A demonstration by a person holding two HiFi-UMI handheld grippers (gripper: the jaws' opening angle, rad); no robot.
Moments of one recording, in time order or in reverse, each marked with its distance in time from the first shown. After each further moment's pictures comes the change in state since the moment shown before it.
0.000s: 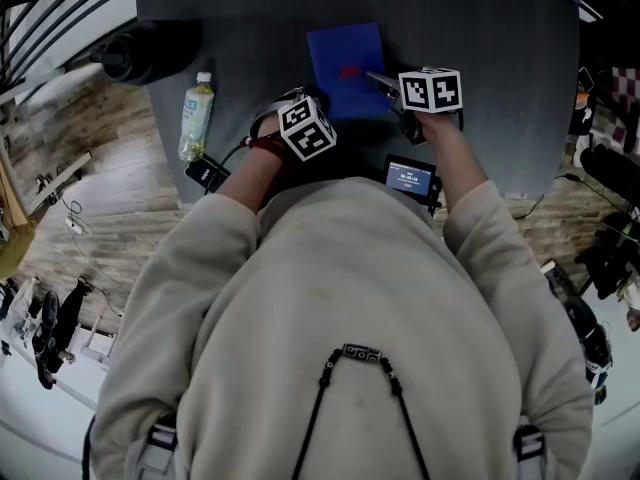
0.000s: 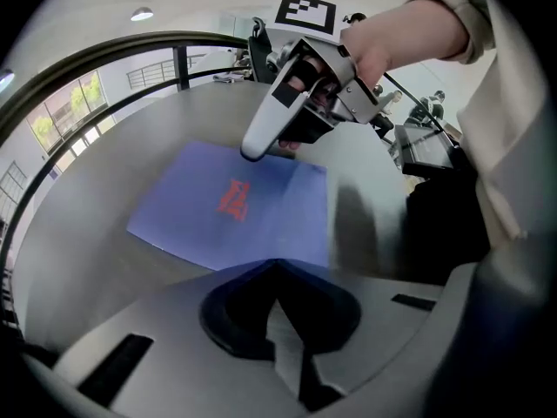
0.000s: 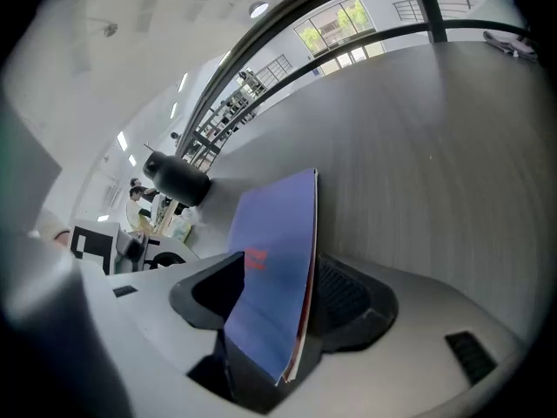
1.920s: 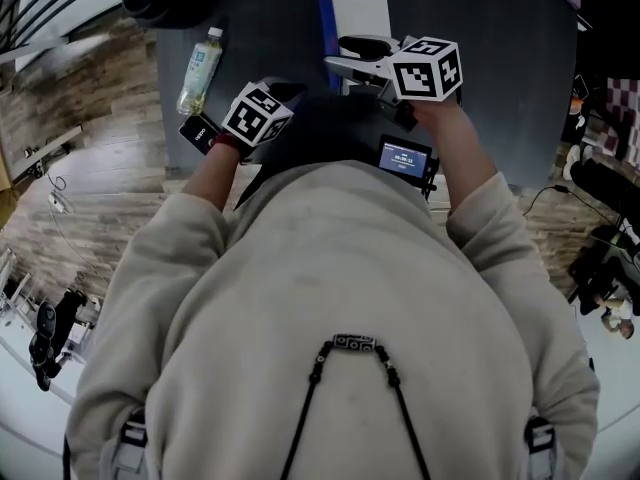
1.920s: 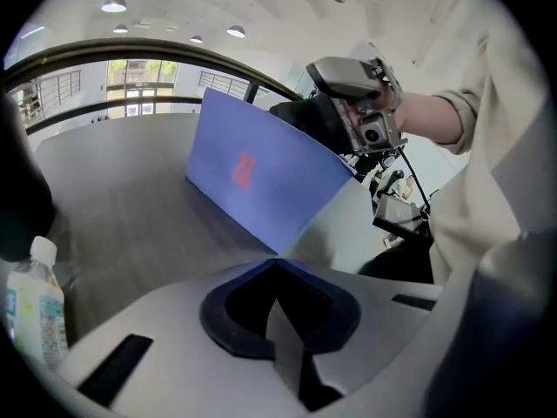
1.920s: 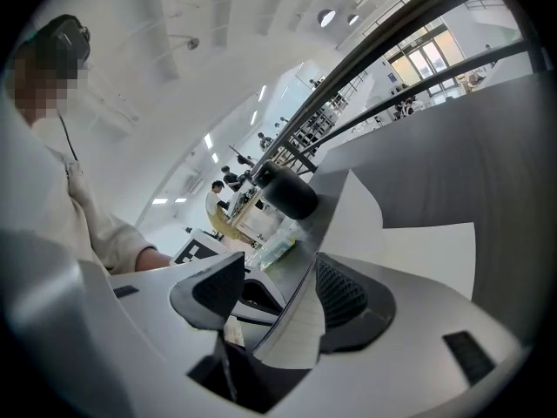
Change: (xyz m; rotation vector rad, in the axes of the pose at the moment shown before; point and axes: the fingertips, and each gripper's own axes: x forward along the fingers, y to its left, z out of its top) left arm -0.071 -0.016 -0.039 -0.437 -0.323 -0.059; right arm -0.044 0.179 0.030 -0.258 -0.052 0.468
